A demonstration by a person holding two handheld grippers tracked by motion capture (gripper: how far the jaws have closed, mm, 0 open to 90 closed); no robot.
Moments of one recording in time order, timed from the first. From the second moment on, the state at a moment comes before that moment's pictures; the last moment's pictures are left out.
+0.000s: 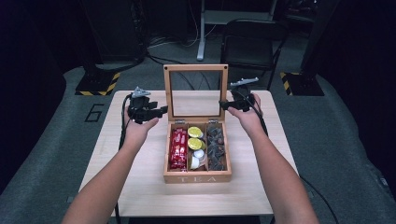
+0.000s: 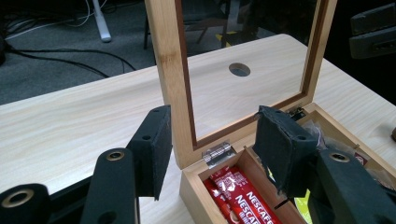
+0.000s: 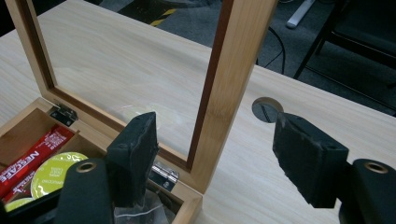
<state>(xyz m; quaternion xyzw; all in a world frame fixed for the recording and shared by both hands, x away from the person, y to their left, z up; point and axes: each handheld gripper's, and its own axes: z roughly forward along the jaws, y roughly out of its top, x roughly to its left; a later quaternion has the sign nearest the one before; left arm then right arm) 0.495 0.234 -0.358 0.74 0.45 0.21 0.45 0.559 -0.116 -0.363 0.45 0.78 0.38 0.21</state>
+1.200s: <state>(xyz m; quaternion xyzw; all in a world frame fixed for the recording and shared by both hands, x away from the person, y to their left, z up) 0.488 0.243 -0.362 0.74 0.46 0.20 0.45 0.584 -0.094 -0.381 0.44 0.79 0.38 0.20</state>
